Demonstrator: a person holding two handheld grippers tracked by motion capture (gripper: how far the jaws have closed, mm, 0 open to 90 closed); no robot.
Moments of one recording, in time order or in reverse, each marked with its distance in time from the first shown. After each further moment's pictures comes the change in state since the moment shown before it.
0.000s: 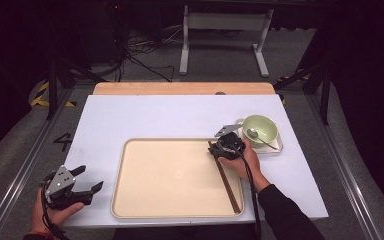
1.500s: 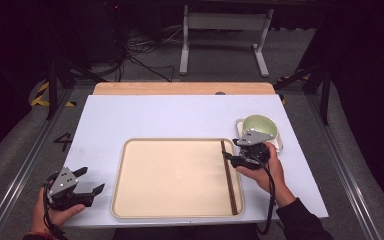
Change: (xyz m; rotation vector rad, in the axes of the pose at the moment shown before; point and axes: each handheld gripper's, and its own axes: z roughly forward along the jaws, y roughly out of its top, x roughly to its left) left arm -0.002 0.000 0.003 0.044 -0.024 0.035; right arm 0.016 -0.020 -0.089 -0.189 -0.107 -0.087
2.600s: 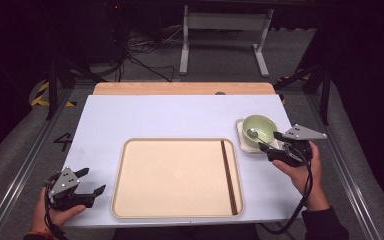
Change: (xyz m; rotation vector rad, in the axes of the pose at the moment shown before) left arm -0.001 -0.001 0.002 0.011 -0.019 0.007; right arm -0.059 -0.034 -0.065 -0.047 -0.162 0.184
